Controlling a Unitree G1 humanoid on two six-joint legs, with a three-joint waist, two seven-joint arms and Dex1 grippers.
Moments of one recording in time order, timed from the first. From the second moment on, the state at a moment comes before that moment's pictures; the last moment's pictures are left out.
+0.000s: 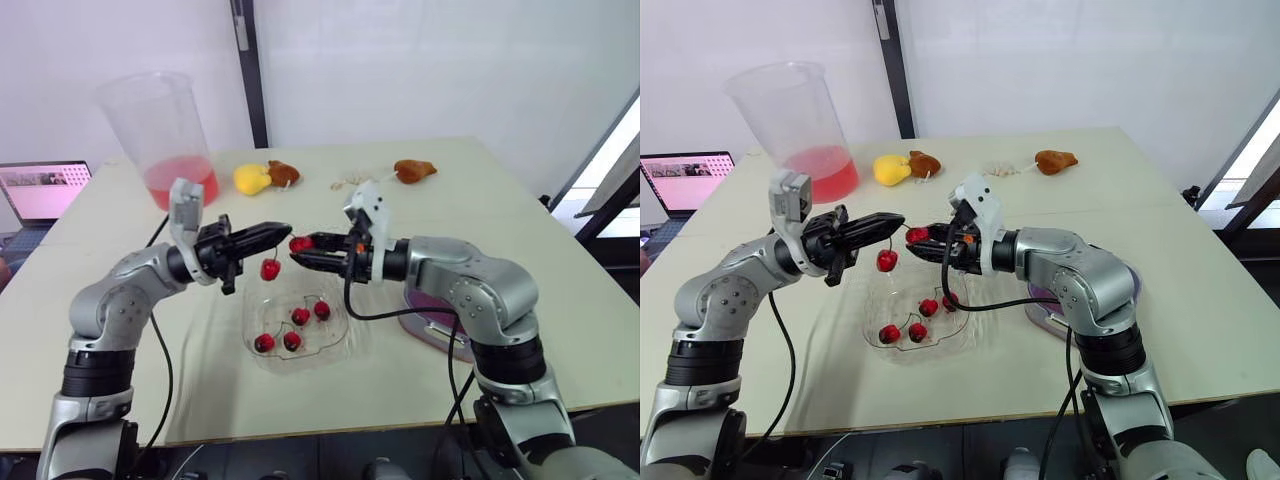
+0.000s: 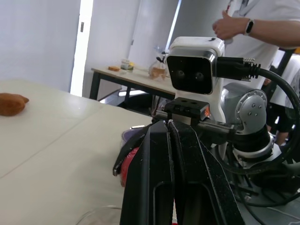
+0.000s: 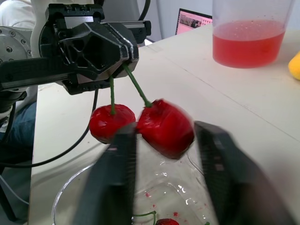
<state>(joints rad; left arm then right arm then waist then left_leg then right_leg) -0.60 0.55 0.17 -0.08 -0.88 0.67 -1.08 -0.78 -0.33 0.07 -0.32 0.54 1.04 0.70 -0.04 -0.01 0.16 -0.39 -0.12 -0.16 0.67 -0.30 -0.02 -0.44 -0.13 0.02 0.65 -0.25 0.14</state>
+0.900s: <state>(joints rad) -0.62 0.54 0.17 -0.06 -0.86 0.66 -1.07 -0.78 -0.34 0.07 -0.32 0.58 1.02 0.68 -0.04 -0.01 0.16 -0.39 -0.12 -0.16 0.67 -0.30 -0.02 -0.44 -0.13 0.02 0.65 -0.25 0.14</state>
